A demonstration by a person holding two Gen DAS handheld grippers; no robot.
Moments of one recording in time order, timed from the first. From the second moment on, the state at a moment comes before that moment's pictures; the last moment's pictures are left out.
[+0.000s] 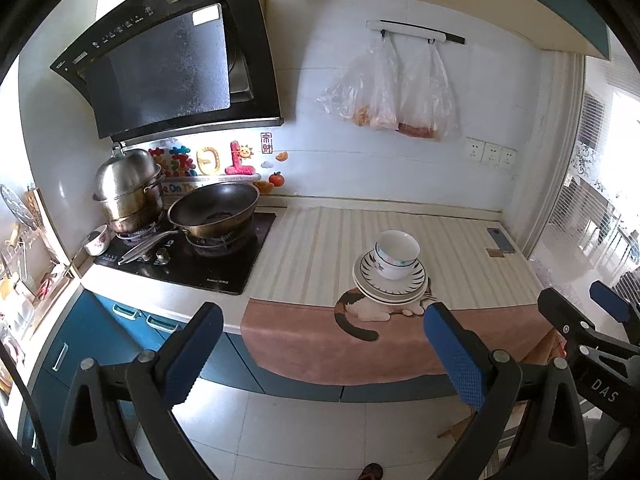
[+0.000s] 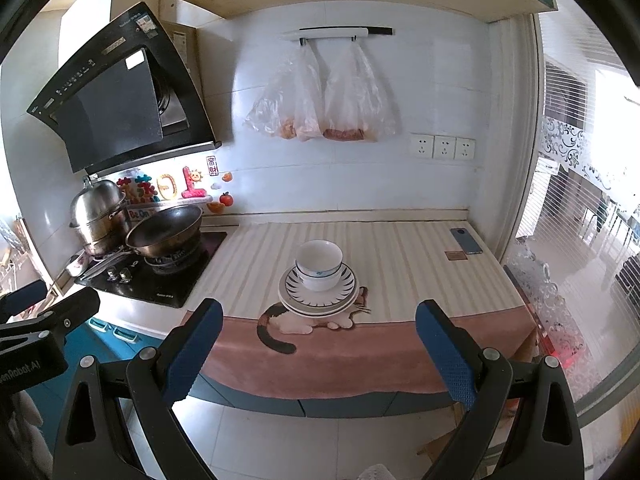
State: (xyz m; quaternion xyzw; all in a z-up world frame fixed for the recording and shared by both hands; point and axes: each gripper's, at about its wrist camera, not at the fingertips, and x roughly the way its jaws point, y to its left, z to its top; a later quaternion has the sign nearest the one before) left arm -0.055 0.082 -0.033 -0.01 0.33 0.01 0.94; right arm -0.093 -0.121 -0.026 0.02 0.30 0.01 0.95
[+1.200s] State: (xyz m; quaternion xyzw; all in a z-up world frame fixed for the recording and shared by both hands) left arm -0.048 0.085 -0.034 -0.02 0.33 0.00 0.94; right arm -0.086 -0.116 -0.026 0.02 0.29 0.00 0.96
